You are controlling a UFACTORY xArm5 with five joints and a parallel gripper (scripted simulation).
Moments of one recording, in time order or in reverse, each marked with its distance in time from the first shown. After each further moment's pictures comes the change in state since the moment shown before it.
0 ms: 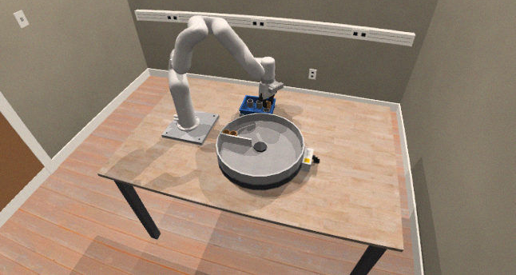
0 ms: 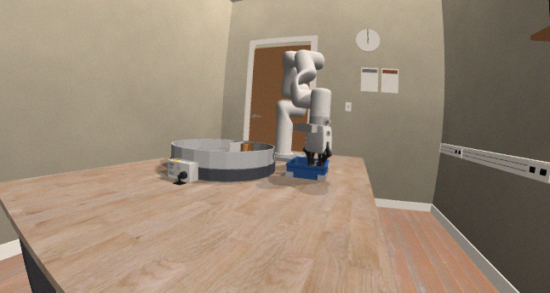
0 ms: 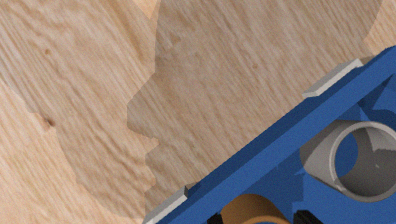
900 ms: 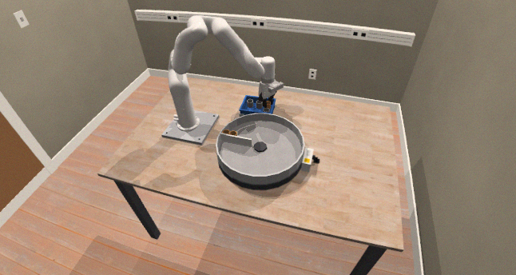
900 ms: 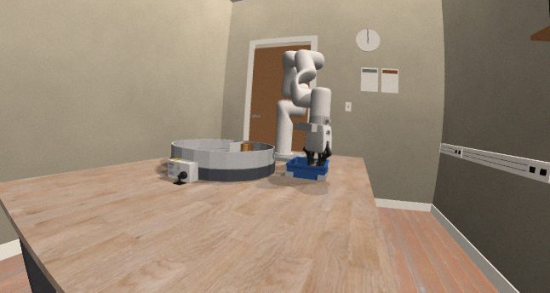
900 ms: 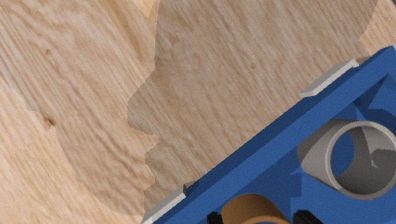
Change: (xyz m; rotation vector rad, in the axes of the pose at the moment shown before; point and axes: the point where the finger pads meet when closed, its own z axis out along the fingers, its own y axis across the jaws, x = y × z) arm 0.000 0.001 -0.003 -0.002 -0.001 0.000
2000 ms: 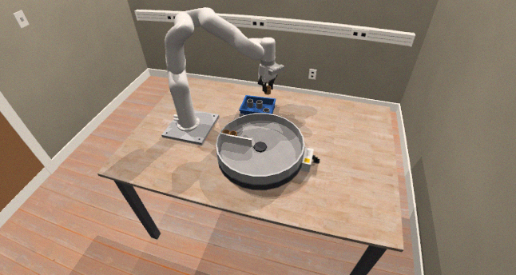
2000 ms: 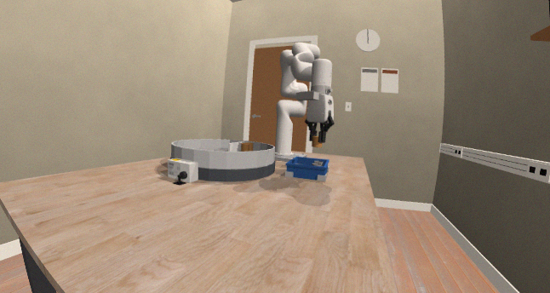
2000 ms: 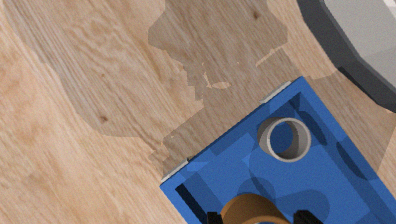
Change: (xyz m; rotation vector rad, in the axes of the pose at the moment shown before) arm 0.001 0.001 -0.108 0.002 0.001 0.000
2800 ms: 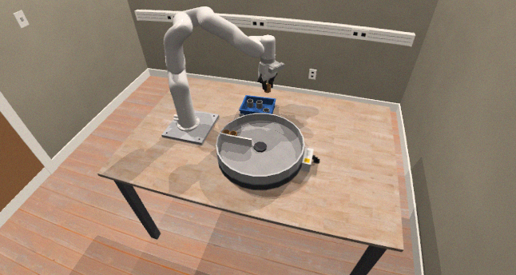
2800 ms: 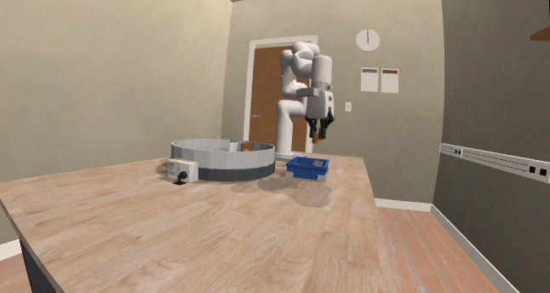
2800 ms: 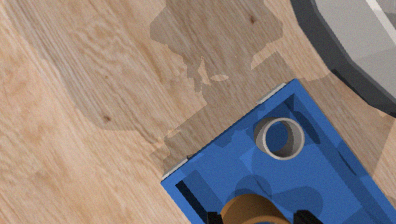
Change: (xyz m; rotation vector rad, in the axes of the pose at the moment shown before) arm 0.000 0.001 -0.013 0.000 0.000 0.000
